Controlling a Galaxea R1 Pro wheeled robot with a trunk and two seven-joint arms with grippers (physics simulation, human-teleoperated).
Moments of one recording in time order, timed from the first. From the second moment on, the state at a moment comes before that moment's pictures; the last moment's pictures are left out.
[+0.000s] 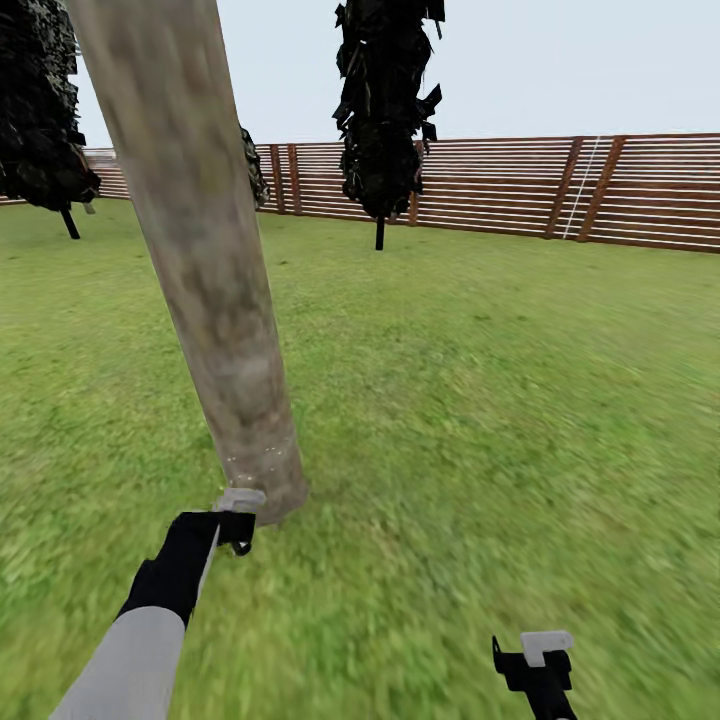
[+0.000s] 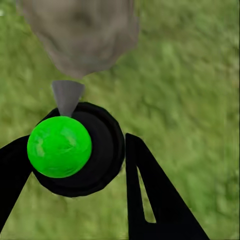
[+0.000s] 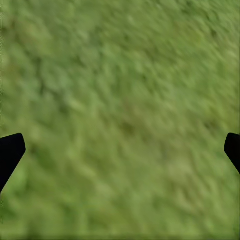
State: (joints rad) left arm -0.67 -0.08 0.34 -0.83 -0.48 0.59 -0.27; right arm -0.44 -0.07 -0.10 -0.15 0.23 -0.46 -0.18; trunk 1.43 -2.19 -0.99
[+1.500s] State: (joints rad) left arm -0.90 0.03 0.19 -0.86 -0.49 0.85 -0.42; right arm -0.44 -0.07 -0.10 -0.15 0.23 -0.46 -0.18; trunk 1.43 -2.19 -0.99
